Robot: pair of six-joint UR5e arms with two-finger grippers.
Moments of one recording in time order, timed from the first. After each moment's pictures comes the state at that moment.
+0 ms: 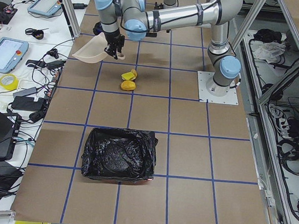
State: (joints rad) left arm -1.23 -1.93 -1.29 -1.58 1.64 0.96; right arm 2.17 -1.34 1.74 -1.87 -1.61 0.46
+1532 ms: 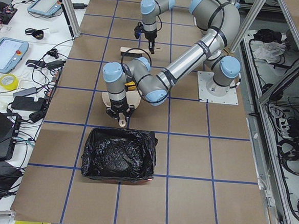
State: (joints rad) left arm -0.91 -2.05 -1.51 -1.08 1.79 2.10; right arm 2.28 -0.85 1.12 -1.74 -1.42 0.73
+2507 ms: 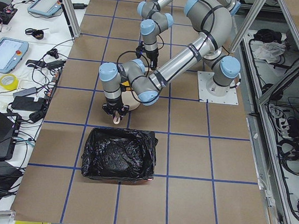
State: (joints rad) left arm -0.97 -2.10 -1.51 -1.03 1.79 2.22; right arm 2.36 -0.67 0.92 -1.75 -1.33 0.89
